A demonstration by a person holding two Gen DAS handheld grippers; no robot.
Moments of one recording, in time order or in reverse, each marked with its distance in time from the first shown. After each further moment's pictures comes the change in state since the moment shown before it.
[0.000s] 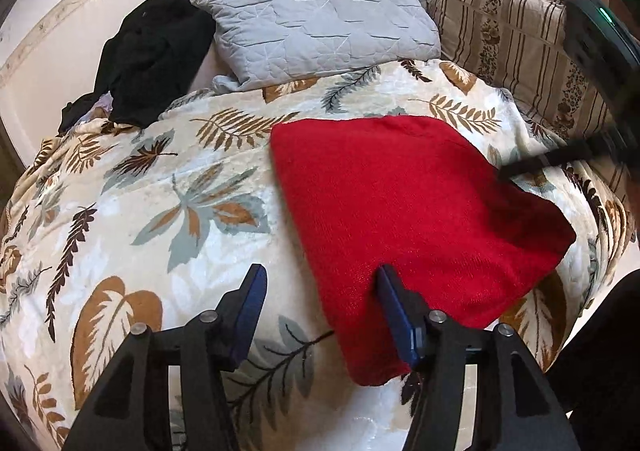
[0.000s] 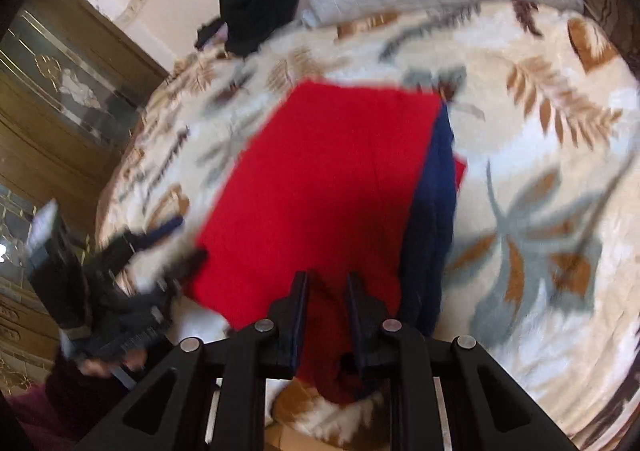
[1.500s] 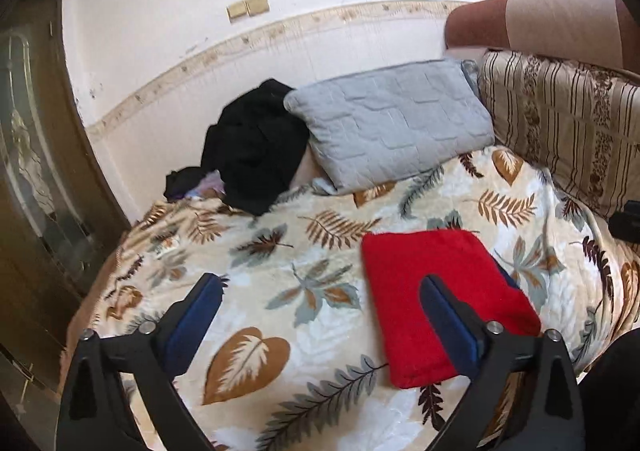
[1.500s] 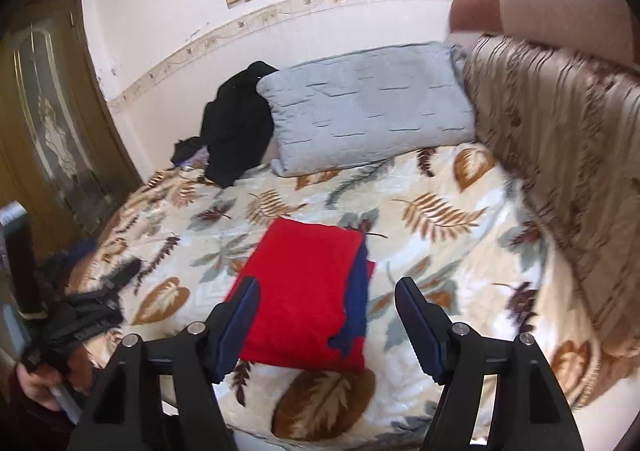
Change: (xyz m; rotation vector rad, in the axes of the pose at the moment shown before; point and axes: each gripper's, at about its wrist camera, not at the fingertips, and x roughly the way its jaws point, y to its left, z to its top) left arm -0.166 -0.016 0.042 -0.019 -0.259 0.342; right arm -0.170 0.073 -0.085 -0.012 -0.497 -0.309
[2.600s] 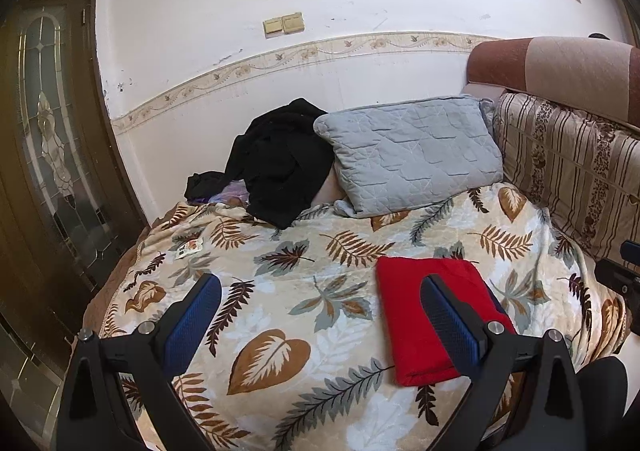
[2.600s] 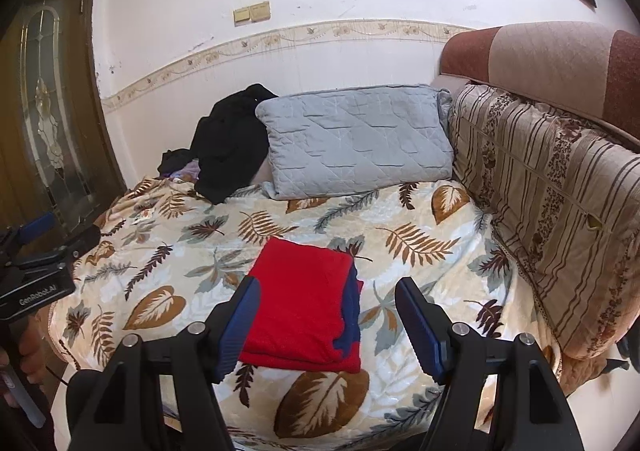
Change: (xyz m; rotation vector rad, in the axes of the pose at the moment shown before) left arm -0.058 0.037 0.015 -0.101 -0.040 0.033; right arm -0.051 0.053 -0.003 -0.057 -0.099 -0.104
